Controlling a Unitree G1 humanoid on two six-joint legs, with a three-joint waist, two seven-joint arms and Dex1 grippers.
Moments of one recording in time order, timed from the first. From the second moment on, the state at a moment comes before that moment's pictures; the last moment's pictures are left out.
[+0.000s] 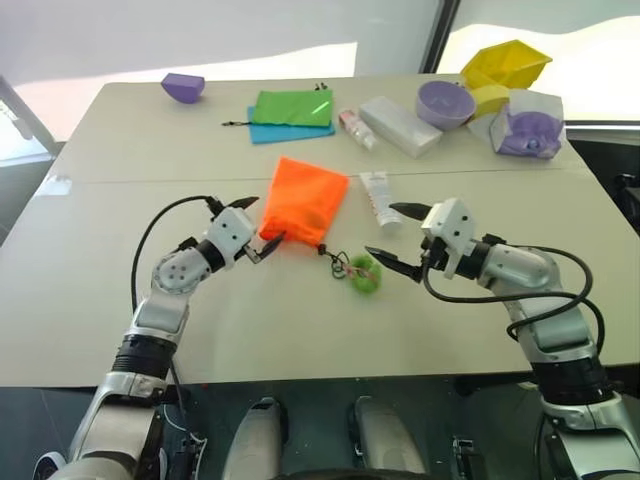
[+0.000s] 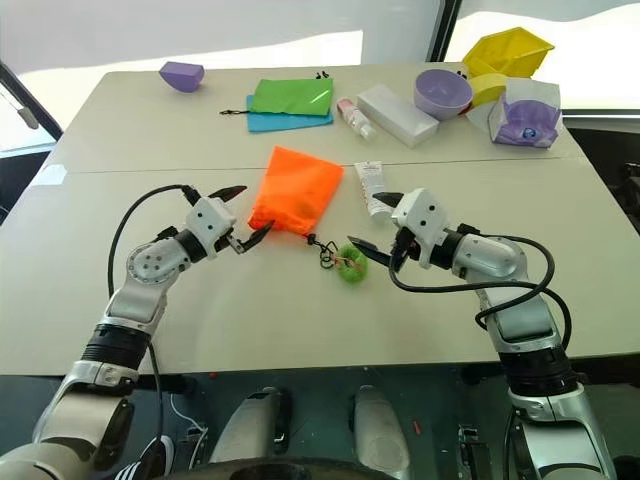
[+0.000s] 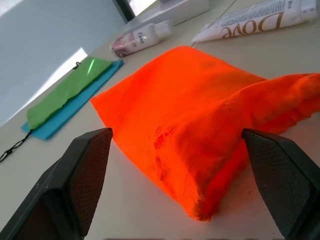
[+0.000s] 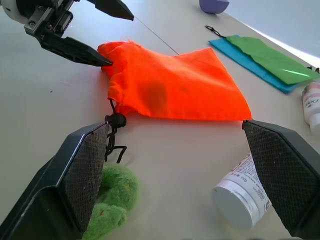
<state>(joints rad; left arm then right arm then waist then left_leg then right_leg) -0.46 0.43 -0.07 0.34 0.04 -0.26 -0.59 -0.34 -0.60 0.03 -0.18 0.24 0.24 0.81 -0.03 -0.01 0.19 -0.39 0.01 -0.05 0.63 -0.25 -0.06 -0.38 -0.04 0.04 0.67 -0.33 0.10</state>
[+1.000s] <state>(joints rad) -0.38 0.45 -0.07 0.27 0.07 -0.25 -0.54 -0.34 -0.60 0.03 -0.19 0.22 0.28 0.77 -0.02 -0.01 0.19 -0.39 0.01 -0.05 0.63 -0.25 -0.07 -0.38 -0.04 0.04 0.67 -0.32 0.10</state>
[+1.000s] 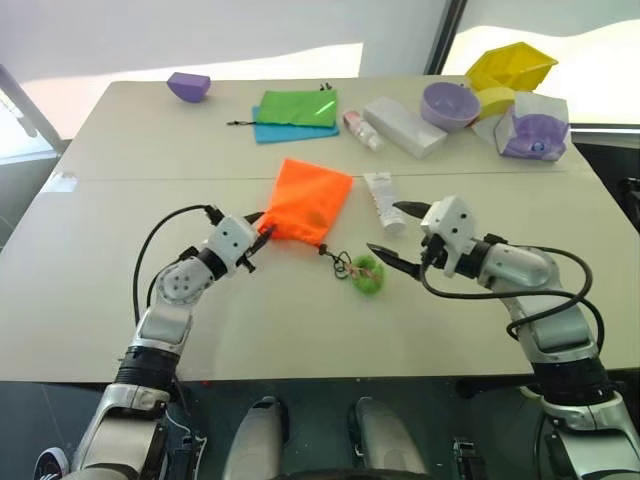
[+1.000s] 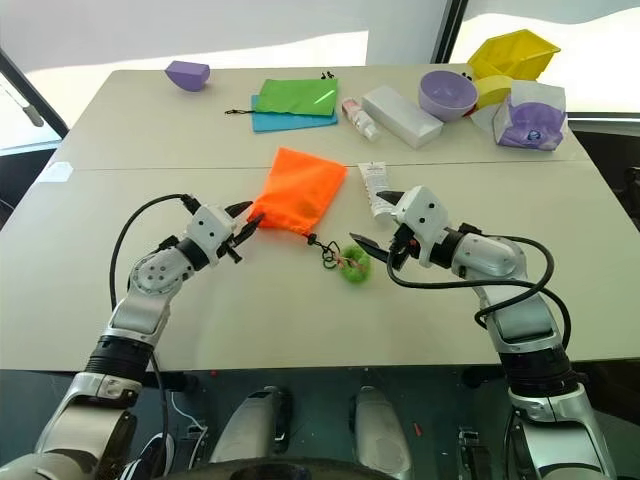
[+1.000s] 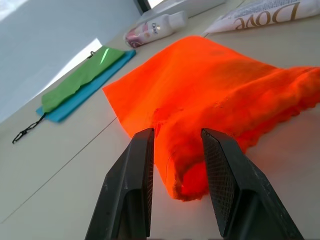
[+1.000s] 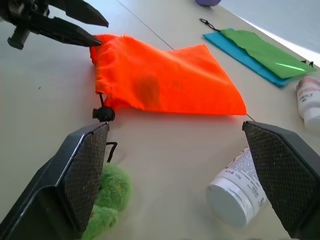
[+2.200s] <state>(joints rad) -0.49 0.47 -0.22 0.47 0.51 -0.51 -0.10 -0.34 -0.60 0.03 -0.19 0.21 0.27 0.77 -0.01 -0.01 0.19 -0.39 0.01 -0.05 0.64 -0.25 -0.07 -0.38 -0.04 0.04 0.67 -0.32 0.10</state>
